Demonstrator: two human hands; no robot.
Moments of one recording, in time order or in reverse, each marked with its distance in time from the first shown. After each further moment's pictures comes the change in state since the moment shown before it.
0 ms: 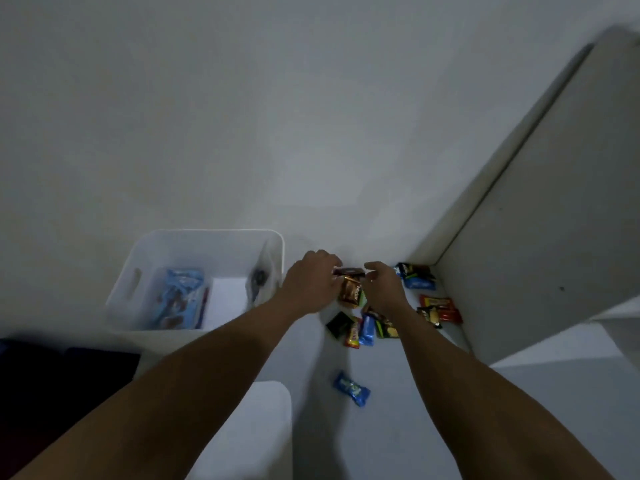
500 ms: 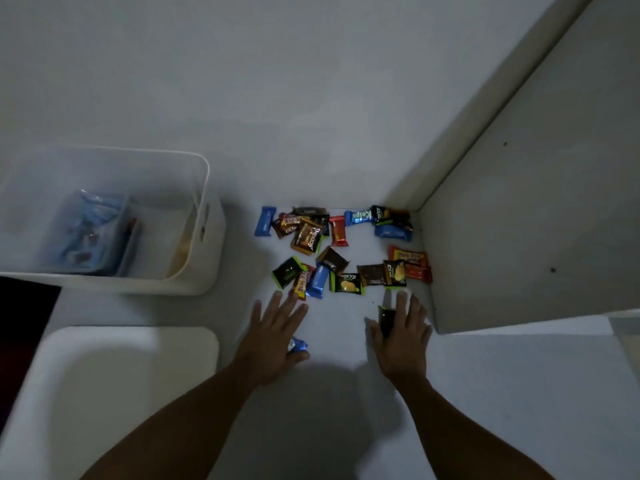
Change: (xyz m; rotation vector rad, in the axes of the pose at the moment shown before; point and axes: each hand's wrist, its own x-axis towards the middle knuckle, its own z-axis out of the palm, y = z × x) left_hand -0.098 -0.011 0.225 0.329 -0.442 -0.079; right_hand -0.051 0.256 -0.023 -0.439 0.000 0.064
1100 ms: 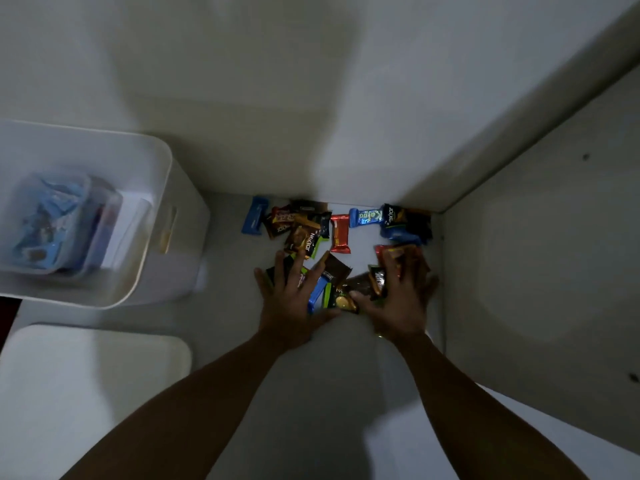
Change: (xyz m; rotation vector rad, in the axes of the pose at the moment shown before) left_hand 0.114 0.029 -0.023 -0.213 0.233 -0.251; right_hand 0.133 -0.014 0.000 0.077 -0.106 -0.266
